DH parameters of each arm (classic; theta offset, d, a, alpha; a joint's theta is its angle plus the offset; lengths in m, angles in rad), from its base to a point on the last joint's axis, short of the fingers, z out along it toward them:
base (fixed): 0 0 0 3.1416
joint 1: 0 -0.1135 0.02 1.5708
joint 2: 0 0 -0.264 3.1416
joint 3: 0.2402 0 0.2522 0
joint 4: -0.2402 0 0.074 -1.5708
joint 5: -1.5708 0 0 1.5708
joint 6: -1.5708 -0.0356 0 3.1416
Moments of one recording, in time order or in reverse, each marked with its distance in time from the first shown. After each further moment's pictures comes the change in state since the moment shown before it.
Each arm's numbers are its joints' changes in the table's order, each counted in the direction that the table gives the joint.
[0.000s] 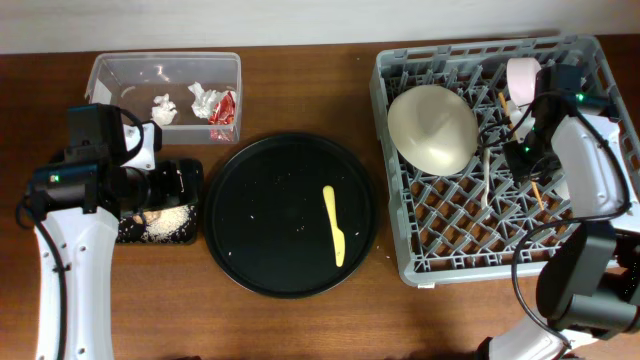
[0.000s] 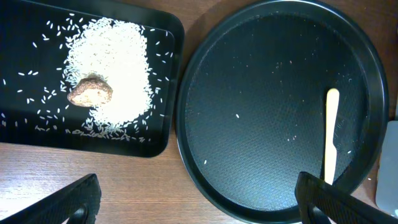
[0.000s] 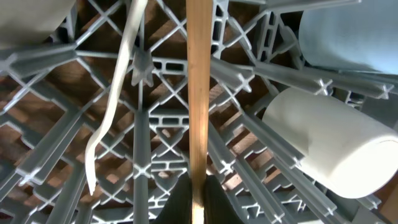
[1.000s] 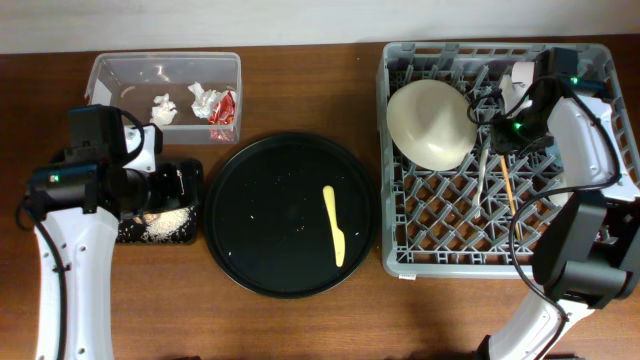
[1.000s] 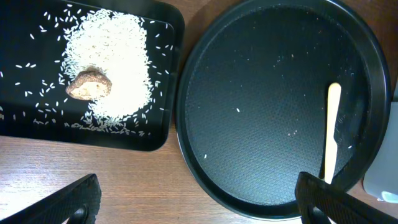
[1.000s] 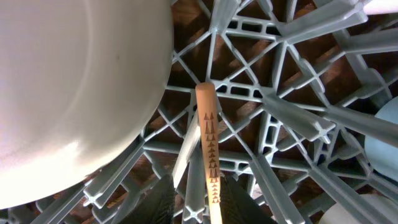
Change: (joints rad) left arm 0.000 0.000 0.000 -0.021 0.000 0.000; right arm 0.002 0.158 0.151 0.056 0.306 -0.116
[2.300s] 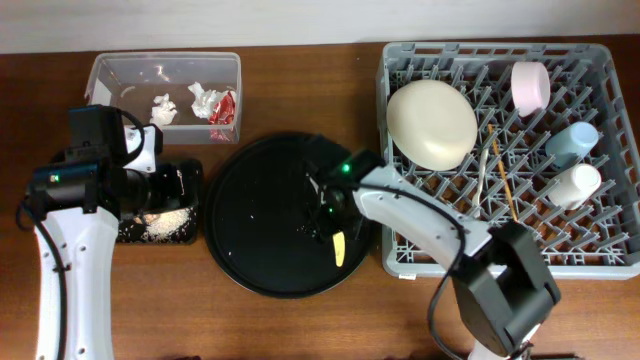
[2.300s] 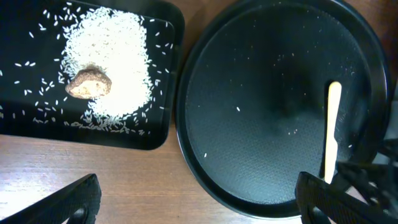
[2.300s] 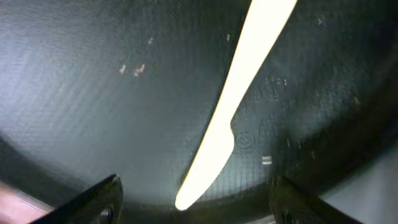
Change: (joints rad) left arm 0.000 0.000 -0.001 -0.004 0.000 0.000; right arm -0.913 -0.101 -0.293 0.088 -0.008 -0.554
